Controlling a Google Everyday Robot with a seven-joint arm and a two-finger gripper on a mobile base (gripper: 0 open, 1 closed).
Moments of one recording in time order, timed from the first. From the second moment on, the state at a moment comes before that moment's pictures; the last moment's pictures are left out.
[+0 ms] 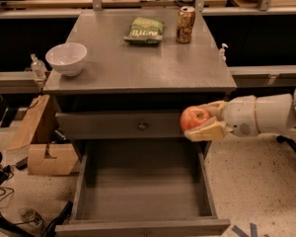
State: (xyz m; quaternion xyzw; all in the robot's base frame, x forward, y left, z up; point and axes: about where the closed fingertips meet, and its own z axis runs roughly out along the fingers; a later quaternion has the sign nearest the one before) arm 0.517 -0.144 0.798 -0.46 0.73 0.25 0.43
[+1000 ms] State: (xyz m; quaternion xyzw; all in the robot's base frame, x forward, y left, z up) arm 0.663 -0.178 0.931 -0.40 0.78 0.19 0.44
